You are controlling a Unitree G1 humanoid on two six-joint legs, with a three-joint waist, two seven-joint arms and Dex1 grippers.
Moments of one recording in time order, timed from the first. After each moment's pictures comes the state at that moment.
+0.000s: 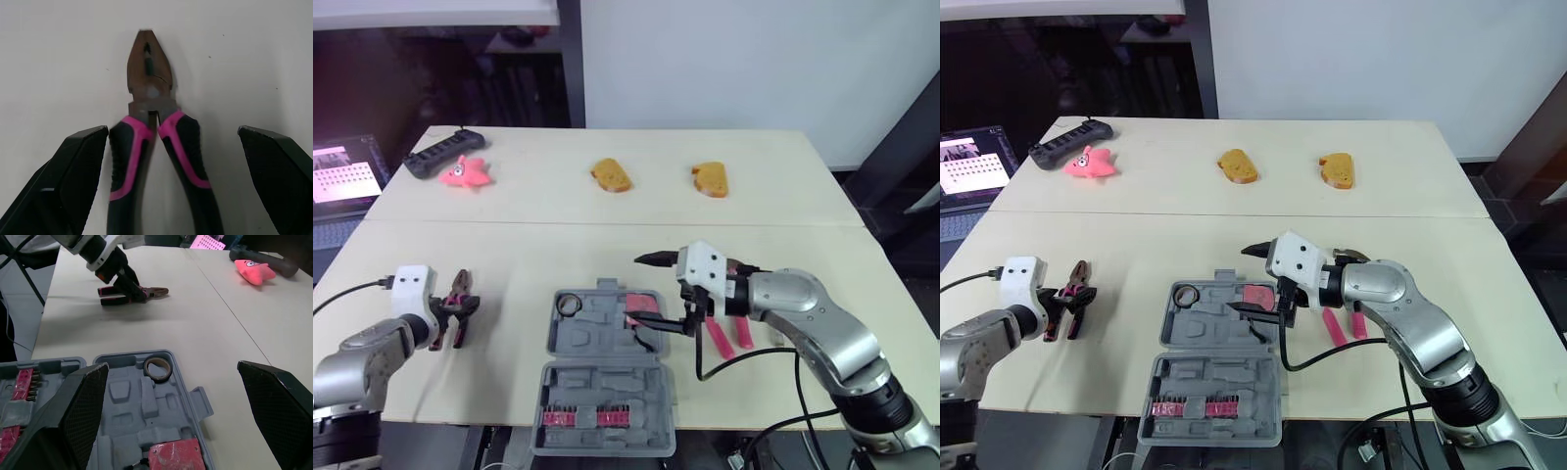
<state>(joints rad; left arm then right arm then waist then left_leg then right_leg) -0.13 0.64 0.35 0.04 -0.41 0.87 -0.33 -0.38 -0.63 0.23 -0.54 0.37 0.57 0.84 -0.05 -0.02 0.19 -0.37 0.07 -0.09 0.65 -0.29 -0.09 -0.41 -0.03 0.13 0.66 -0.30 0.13</state>
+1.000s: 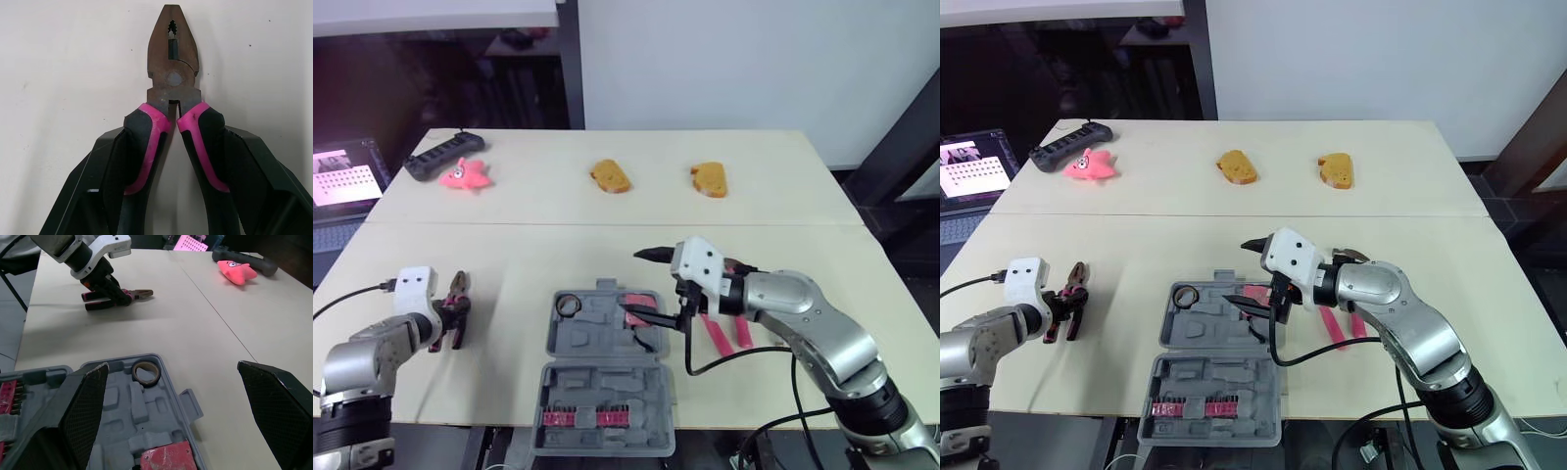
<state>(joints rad) -0.17 0.61 0.37 0.07 -0.36 0.91 -0.30 -0.38 -0.61 0.23 -0.57 0.36 0.62 0.76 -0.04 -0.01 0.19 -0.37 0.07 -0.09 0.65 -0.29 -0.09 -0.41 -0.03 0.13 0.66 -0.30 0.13</state>
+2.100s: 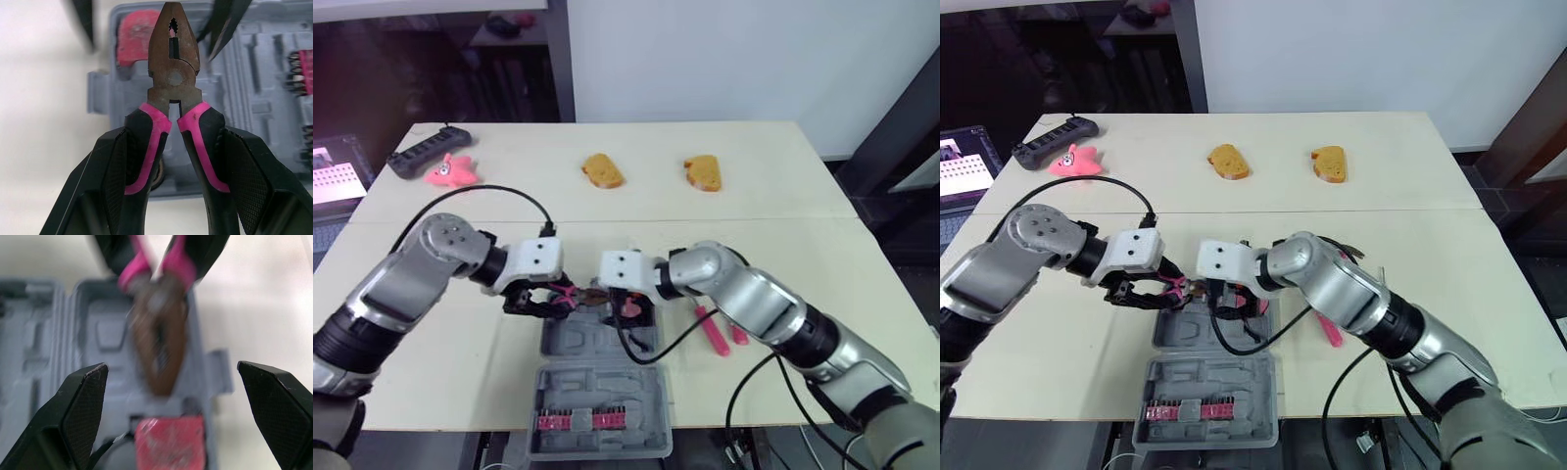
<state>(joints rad) -0.64 0.99 -0.37 -0.21 -0.21 0.49 -1.37 -0.86 -0.51 0.68 -0.34 0.12 0.94 0.84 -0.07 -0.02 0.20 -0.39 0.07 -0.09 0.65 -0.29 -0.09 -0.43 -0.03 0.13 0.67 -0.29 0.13</state>
